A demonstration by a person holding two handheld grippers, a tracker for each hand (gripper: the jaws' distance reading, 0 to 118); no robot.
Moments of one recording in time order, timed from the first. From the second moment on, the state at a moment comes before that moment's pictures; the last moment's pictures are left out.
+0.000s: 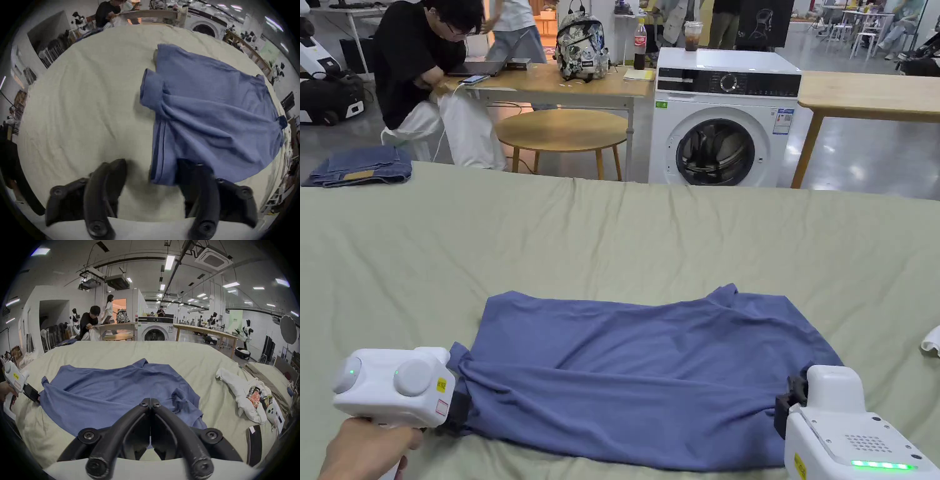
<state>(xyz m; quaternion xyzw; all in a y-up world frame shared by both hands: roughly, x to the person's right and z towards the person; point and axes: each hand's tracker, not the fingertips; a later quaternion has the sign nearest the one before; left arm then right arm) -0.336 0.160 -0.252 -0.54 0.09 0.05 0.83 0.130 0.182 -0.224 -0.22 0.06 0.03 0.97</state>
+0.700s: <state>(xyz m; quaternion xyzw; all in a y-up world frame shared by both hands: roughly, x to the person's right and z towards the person) -0.357 0.197 -0.170 -0.44 0.05 0.15 0.89 0.220 0.181 -0.273 -0.36 0.03 0.05 0.93</state>
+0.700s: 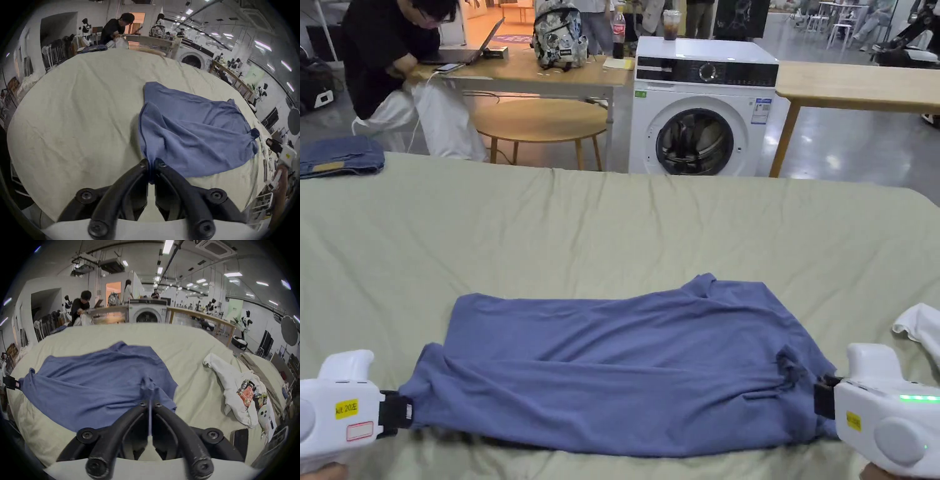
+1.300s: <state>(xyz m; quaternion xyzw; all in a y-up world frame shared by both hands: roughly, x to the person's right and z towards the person) -0.356 0.183 -0.172 -0.45 0.05 0.15 0.88 0.243 0.116 -0.299 -0.48 0.06 0.07 0.87</state>
